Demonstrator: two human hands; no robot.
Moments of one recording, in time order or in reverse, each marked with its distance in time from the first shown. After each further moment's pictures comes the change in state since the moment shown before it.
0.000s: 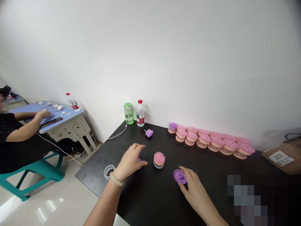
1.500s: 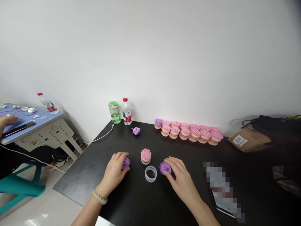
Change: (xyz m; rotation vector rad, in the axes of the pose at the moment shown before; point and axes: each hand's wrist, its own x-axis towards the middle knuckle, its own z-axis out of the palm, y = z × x) left_hand -0.026 -0.029 0.029 0.230 0.108 0.062; right_hand 0.007 -0.025 -0.033 0.108 0.151 -0.132
